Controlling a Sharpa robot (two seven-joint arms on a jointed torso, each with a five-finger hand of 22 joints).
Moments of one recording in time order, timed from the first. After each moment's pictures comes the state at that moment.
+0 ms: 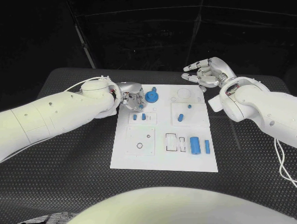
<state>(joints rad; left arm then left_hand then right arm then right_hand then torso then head) 1.09 -0.69 0.10 1.32 -1.48 0.03 -0.07 1.47 -0.14 0.34 0.12 0.10 1.06 0.13 0.07 0.15 1.17 0.07 0.18 0.08 1.47 -0.01 1.36 1.18 0.12 1.37 0.09 1.09 1.20 1.04 -0.74 0.21 1.40 -0.90 -0.40 0.07 1.39 -0.04 -0.08 0.21 0.44 0.89 0.16 0.14 0.07 1.34 0.07 1.26 1.21 1.47 0.00 1.49 1.31 0.12 1.22 0.11 1.23 0.86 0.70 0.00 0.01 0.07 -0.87</state>
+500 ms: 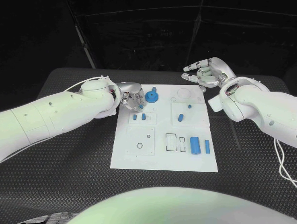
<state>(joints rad) 1.09 -0.69 0.10 1.32 -1.48 0.03 -0.08 1.47 -0.15 0.34 0.12 0.10 0.99 0.13 0.07 0.12 1.16 0.07 0.17 0.08 1.47 -0.01 1.36 1.17 0.12 1.37 0.09 1.08 1.20 1.04 -0.74 0.21 1.39 -0.90 -0.40 0.07 1.39 -0.04 -0.08 0.21 0.44 0.89 0.16 0.14 0.07 1.34 0.07 1.26 1.21 1.47 0.00 1.49 1.31 0.12 1.22 0.11 1.22 0.86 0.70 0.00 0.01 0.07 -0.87</state>
